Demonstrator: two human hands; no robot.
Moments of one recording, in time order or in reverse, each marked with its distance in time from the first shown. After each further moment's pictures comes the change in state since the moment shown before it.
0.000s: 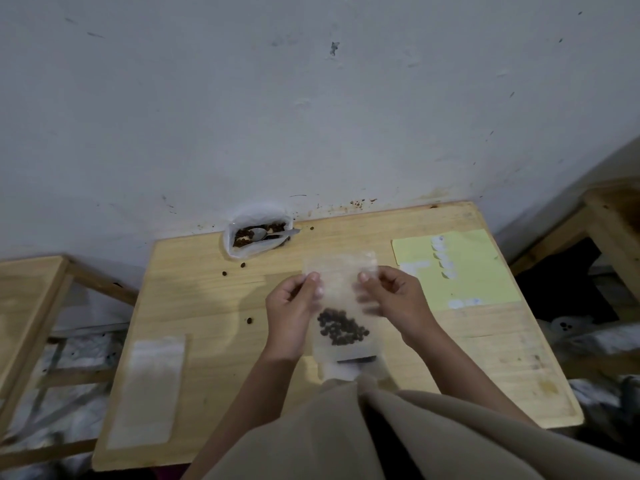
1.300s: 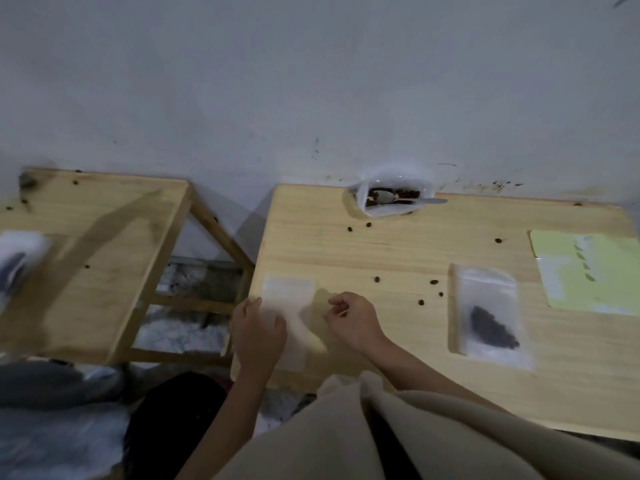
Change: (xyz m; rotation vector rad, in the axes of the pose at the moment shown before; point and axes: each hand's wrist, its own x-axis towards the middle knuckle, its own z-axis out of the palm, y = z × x) left_hand 0.005 -0.058 -0.315 1.057 0.373 -0.059; right_hand -0.041 0.105 0.281 -0.692 -0.274 0.045
